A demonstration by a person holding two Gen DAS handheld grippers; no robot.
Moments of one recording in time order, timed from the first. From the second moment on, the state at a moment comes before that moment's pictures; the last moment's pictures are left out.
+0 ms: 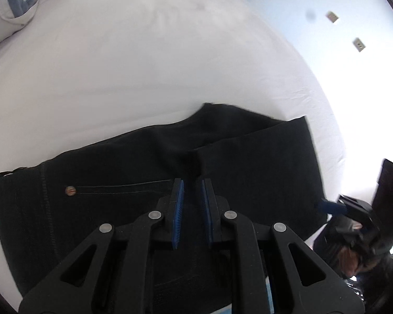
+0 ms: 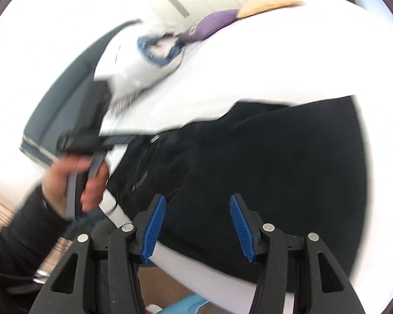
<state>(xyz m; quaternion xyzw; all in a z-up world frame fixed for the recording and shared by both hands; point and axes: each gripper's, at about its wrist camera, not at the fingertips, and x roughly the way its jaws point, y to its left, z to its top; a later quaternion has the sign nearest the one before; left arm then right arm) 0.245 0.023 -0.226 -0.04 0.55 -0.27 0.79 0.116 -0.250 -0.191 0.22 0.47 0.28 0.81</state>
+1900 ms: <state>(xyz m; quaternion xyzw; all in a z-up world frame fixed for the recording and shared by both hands) 0.019 0.295 -0.262 -0.52 0.33 -0.03 0.79 0.153 -0.255 -0.228 0.52 0.43 0.39 0.62</state>
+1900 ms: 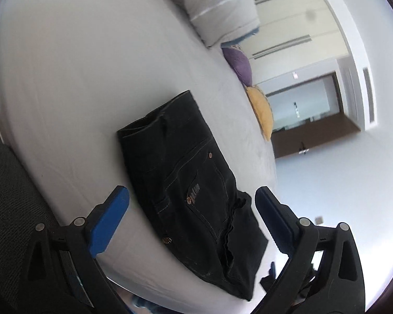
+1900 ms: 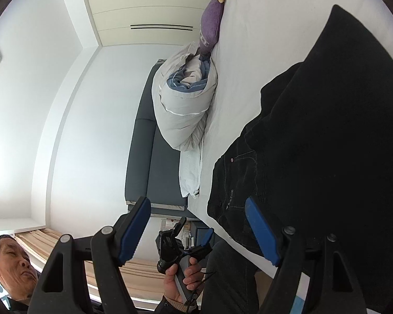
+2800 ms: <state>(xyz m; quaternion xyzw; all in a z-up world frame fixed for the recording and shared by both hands) 0.032 0.311 -0.337 -0.62 0.32 -0.02 0.71 0.167 -0.225 -0.221 0.49 0.45 0.39 0.64</state>
